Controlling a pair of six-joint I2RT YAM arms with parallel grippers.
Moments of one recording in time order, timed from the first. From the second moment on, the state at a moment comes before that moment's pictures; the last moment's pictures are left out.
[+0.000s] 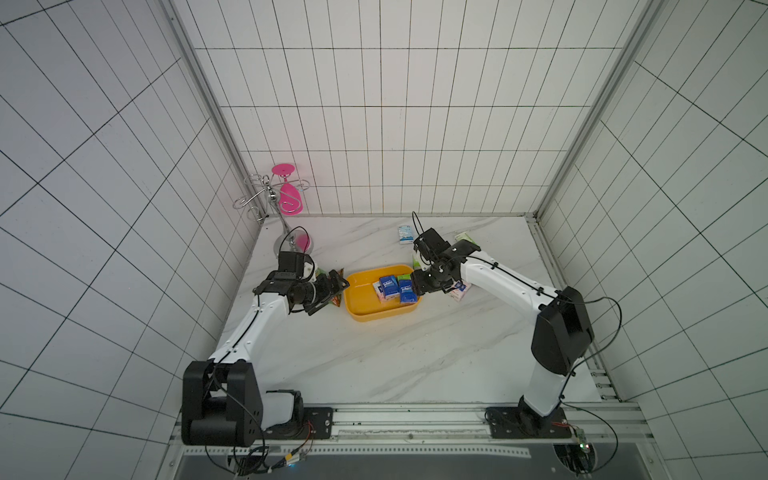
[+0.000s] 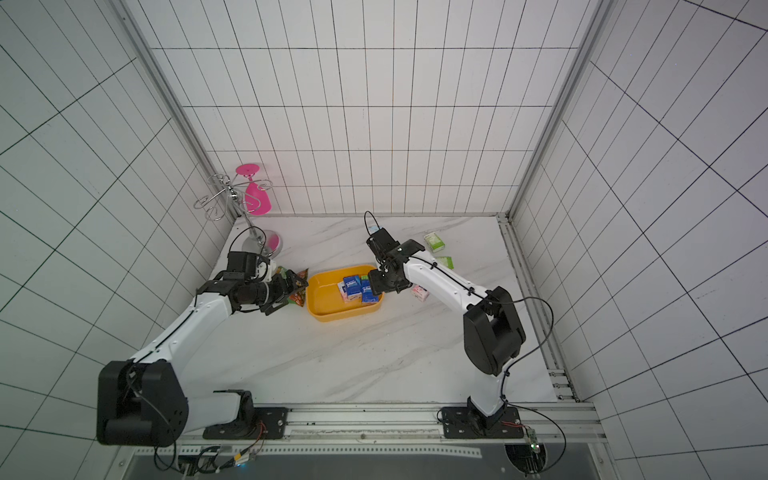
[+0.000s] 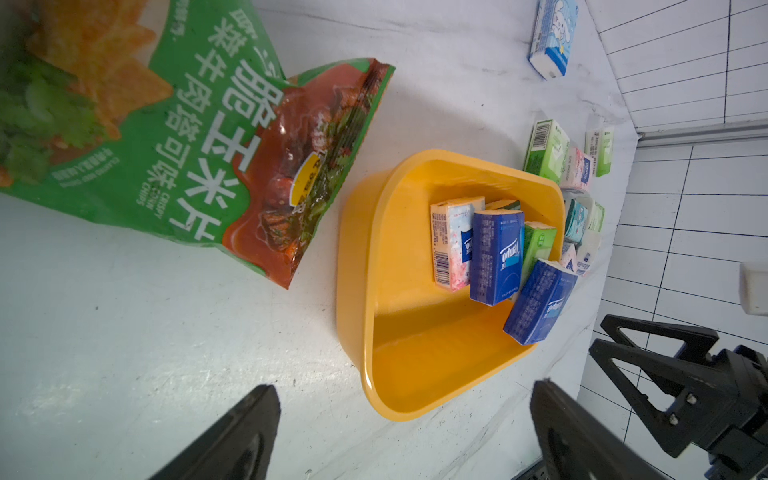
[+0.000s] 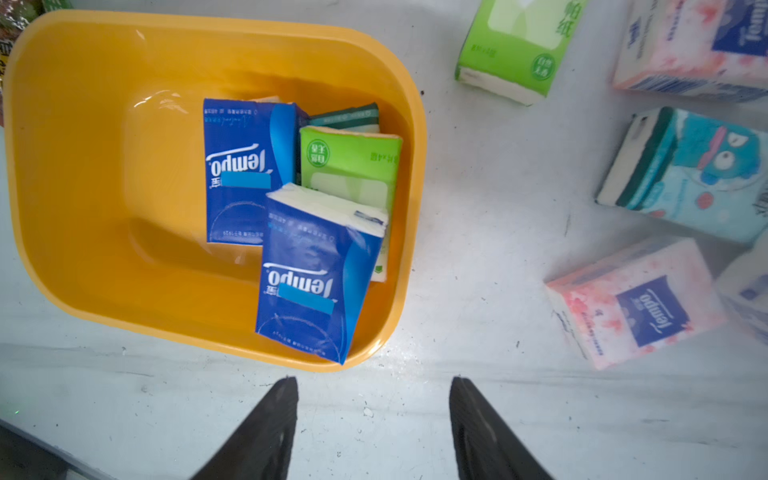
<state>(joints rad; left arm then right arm) -0.02 1.30 0.88 -0.59 0.53 -0.59 0.76 1.81 1.54 -0.94 -0.01 0.31</state>
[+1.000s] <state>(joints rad) -0.14 1.40 0.92 -0.52 0.58 -0.62 0.37 1.92 1.44 -0.83 -0.07 0.85</state>
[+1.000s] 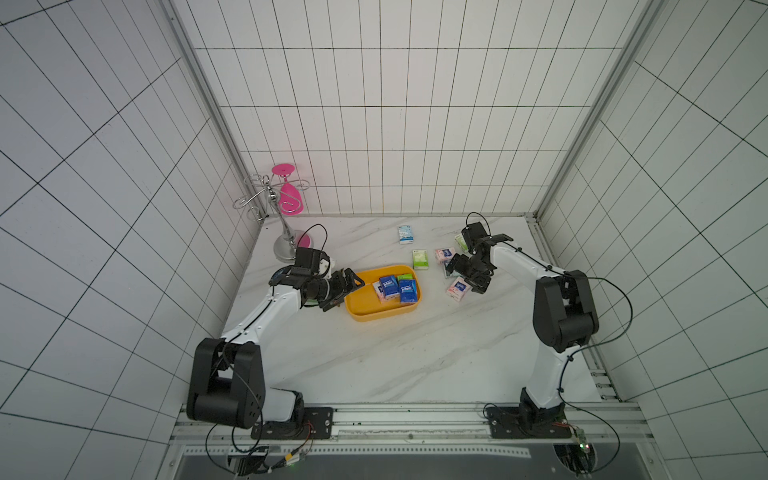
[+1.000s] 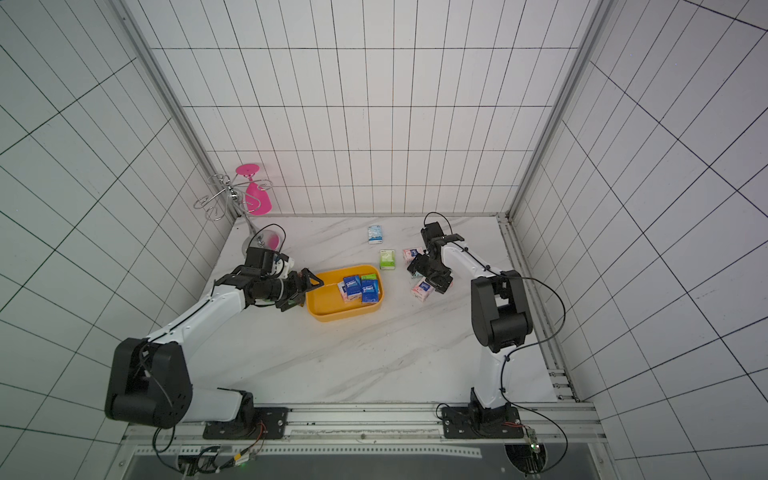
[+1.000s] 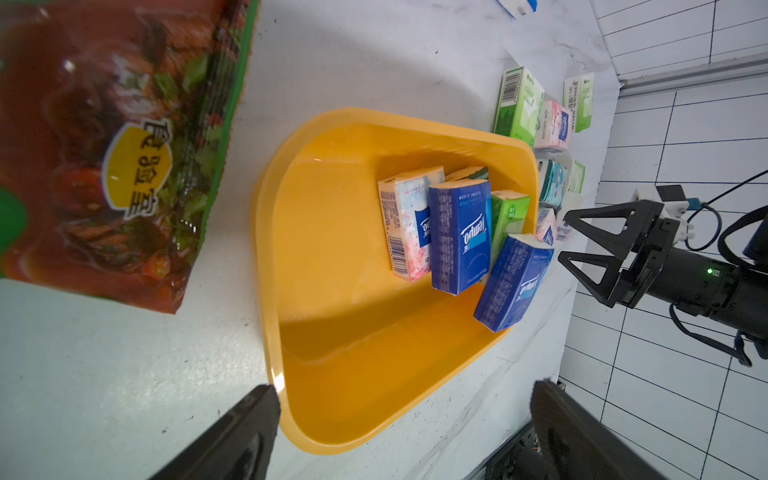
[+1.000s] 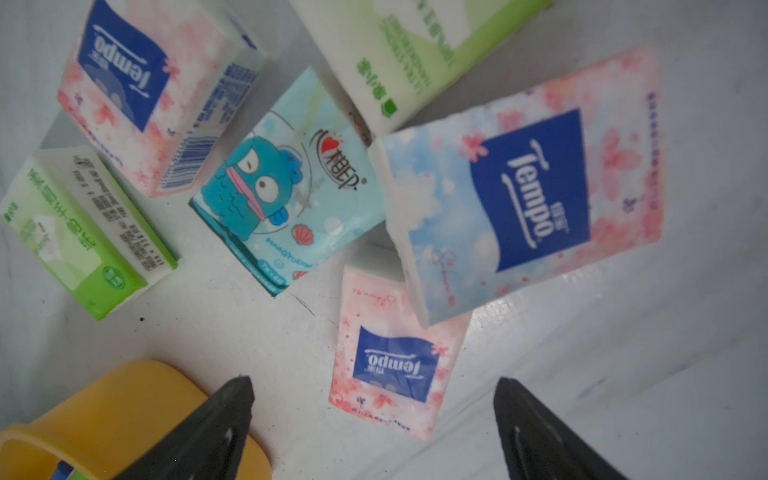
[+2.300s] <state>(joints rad) -0.11 1.44 0.86 -0.39 0.56 -0.64 0.42 1.69 1.43 -0.95 0.05 0.65</state>
